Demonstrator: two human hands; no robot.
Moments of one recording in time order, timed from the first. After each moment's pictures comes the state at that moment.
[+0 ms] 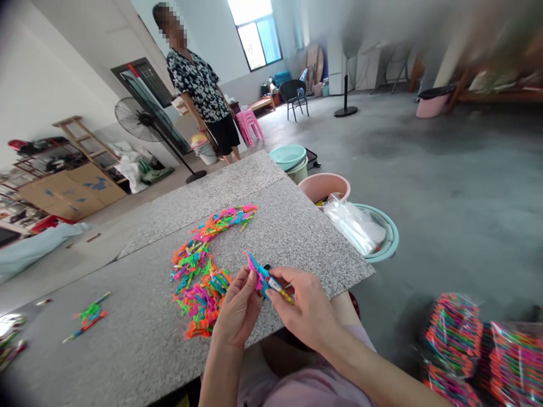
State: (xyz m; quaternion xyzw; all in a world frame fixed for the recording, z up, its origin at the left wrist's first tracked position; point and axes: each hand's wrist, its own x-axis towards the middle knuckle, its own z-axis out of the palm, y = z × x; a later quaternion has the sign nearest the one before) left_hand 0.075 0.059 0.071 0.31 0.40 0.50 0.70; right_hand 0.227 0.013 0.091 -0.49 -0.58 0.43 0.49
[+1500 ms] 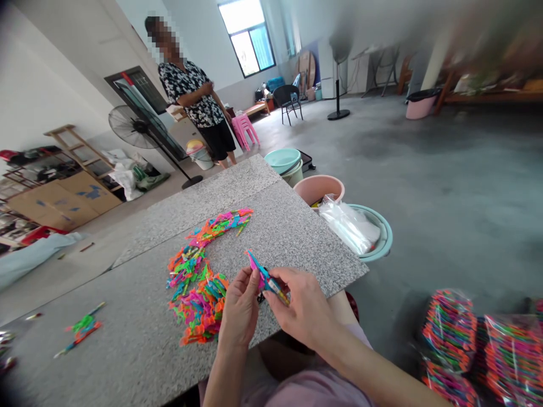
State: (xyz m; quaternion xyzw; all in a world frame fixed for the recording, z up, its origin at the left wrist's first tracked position) left_hand 0.092 0.059 0.066 0.41 0.44 0.52 0.61; right_hand 0.232 0.013 0.088 -0.53 -0.63 0.31 0.48
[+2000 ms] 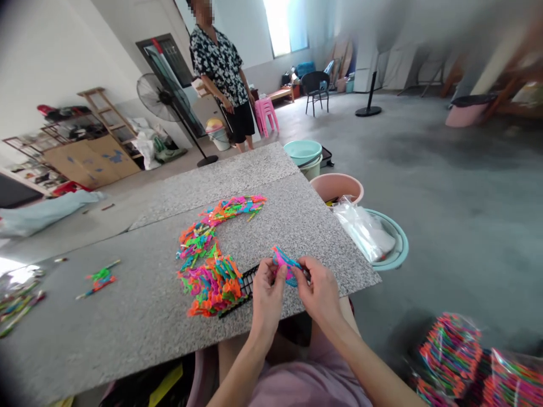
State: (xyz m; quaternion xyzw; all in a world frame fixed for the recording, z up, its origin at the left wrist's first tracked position) left_hand 0.116 0.046 0.037 0.49 0.48 0.54 0.48; right_hand 0.233 0.032 0.029 -0.61 -0.57 0.28 0.47
